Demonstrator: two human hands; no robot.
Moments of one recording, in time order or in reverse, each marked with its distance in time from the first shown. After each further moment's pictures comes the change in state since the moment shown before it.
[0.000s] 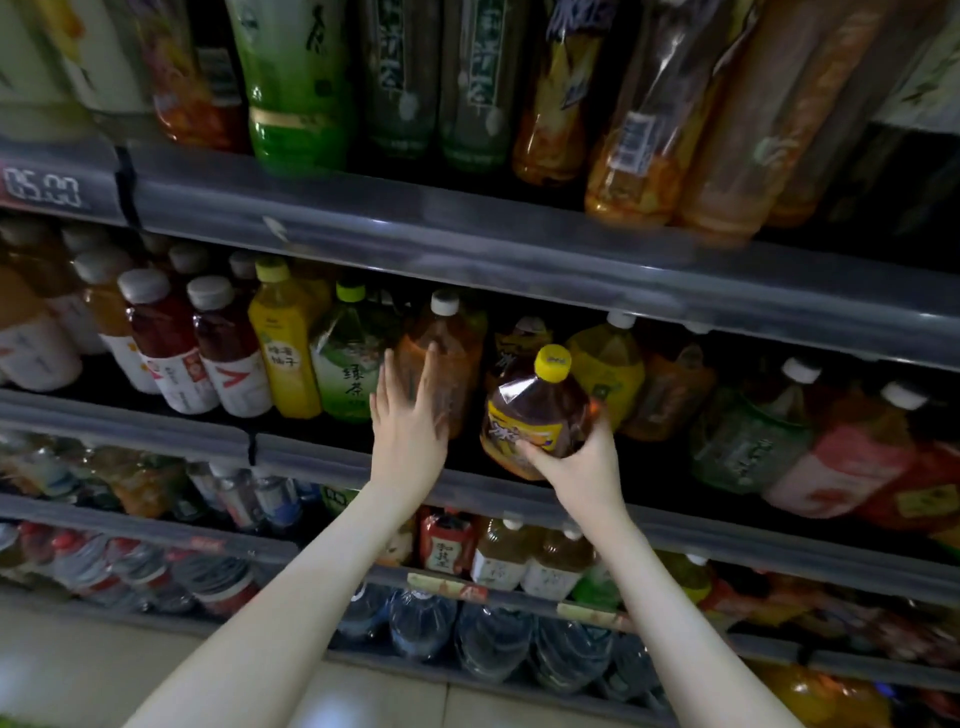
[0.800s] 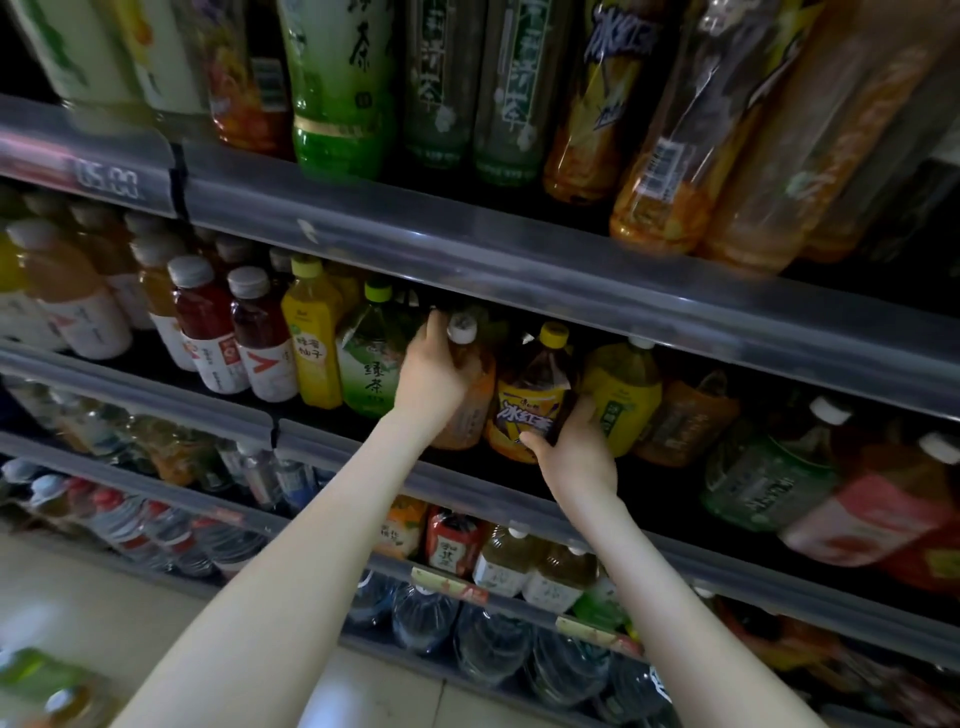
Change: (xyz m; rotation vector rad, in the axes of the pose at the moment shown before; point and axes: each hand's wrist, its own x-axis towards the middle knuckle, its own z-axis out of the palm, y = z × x) left_hand 0.058 0.031 -0.033 -0.303 0.077 -0.128; right_hand 0.034 -0.014 0.017 -0.692 -0.114 0.088
